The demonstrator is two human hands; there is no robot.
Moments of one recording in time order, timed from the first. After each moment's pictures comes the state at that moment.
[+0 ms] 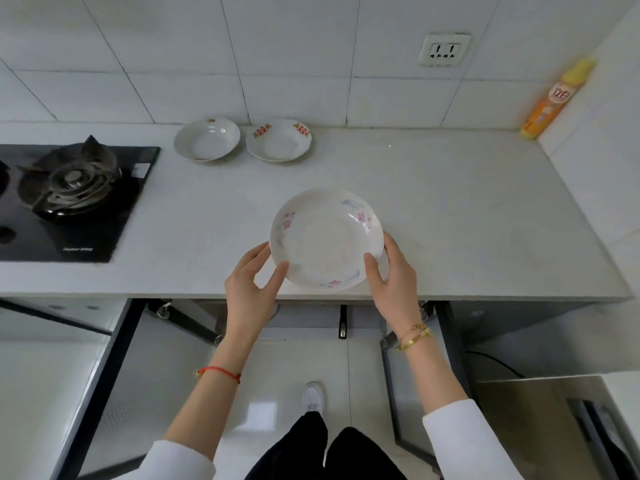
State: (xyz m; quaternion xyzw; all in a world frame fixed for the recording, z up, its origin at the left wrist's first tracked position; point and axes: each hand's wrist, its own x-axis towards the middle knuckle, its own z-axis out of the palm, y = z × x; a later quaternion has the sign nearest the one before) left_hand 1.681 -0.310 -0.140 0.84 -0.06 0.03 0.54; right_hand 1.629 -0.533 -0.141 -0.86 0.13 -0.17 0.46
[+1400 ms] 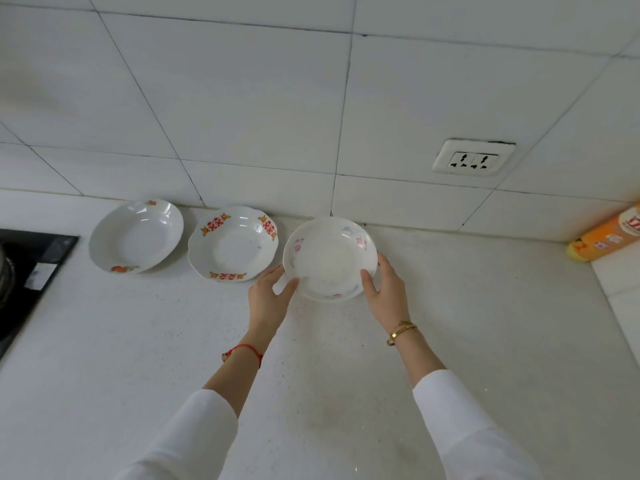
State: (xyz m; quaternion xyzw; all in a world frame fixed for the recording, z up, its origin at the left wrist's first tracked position) left_hand 2.039 -0.531 -0.215 0.87 0.04 -0.06 0.49; right_hand 2.005 -0.754 -0.230 -0.88 0.11 -0.10 0.45
